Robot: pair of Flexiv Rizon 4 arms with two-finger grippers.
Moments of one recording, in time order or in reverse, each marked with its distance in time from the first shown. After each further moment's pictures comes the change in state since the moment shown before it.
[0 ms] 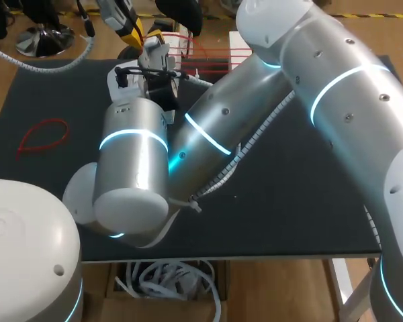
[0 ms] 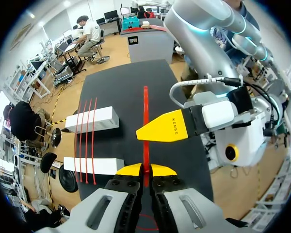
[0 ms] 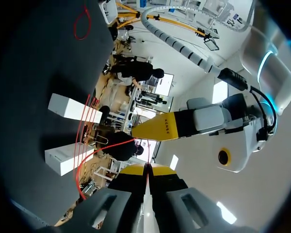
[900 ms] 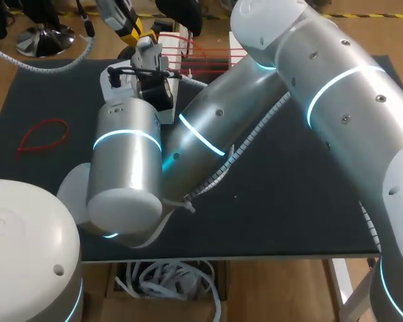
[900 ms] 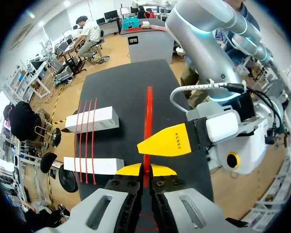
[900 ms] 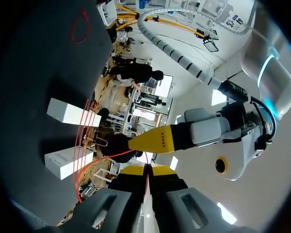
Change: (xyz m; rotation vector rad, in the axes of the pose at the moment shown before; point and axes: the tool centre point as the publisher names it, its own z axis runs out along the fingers) left arm 0.000 0.000 0.000 0.000 0.000 0.000; right arm -0.004 0.013 0.001 -0.013 -0.008 0.007
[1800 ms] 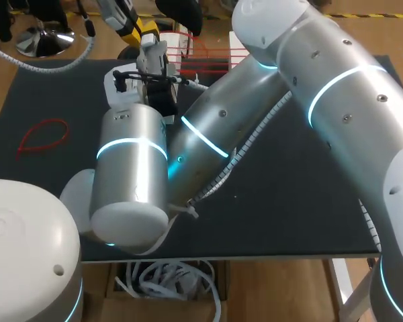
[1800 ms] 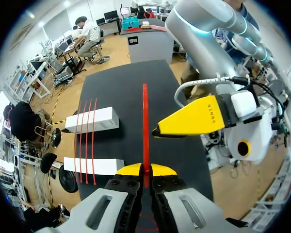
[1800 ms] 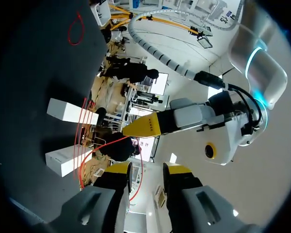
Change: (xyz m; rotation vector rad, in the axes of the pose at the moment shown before) left arm 0.000 -0.001 0.000 0.001 0.000 0.001; right arm -0.010 -0.016 -0.024 0.017 -0.025 0.041
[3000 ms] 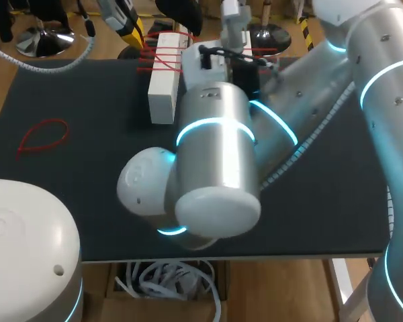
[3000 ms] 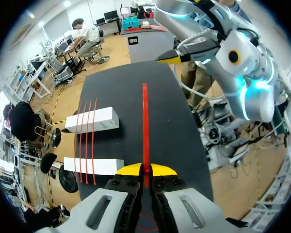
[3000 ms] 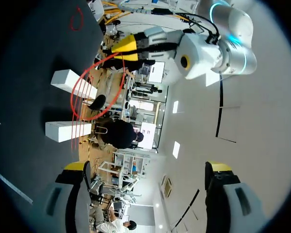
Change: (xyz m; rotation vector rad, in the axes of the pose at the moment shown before) left arm 0.000 0.000 0.000 0.000 0.000 0.000; right arm -0.023 -0.152 -0.029 0.077 0.028 0.078
